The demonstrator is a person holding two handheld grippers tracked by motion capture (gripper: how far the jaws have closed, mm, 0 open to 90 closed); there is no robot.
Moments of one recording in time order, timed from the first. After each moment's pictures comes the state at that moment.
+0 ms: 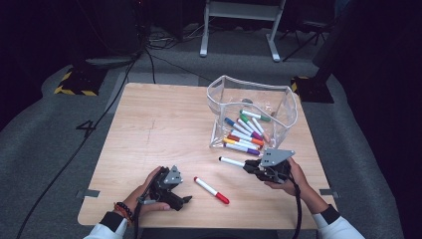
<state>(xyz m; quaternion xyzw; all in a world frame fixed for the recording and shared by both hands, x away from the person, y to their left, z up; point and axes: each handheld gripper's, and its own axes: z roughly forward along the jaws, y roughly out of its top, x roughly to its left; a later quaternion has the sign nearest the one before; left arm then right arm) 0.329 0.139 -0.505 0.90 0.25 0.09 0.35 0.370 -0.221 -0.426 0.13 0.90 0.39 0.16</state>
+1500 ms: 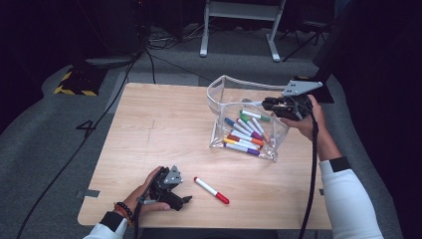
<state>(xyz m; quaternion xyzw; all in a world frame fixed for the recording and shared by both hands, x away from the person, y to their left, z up) 0.329 0.139 -0.505 0.90 0.25 0.09 0.35 0.485 -0.252 -0.302 0.21 0.86 0.41 0.24</state>
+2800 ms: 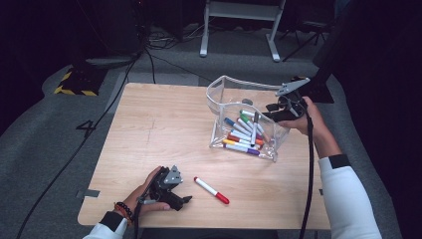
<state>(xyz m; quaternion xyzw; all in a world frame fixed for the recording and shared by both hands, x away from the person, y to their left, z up) 0.329 0.139 -0.505 0.90 0.25 0.09 0.35 0.506 -0.256 -0.320 0.26 0.89 0.33 0.16</state>
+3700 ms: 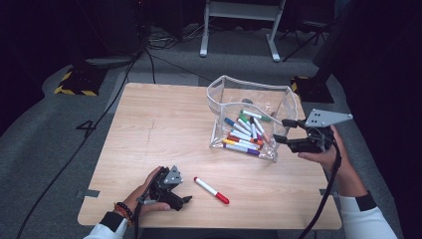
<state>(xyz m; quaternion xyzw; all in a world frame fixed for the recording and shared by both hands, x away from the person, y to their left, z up) 0.328 0.139 -0.505 0.90 0.25 0.09 0.35 0.390 -0.287 -0.315 0.21 0.84 0.45 0.20</state>
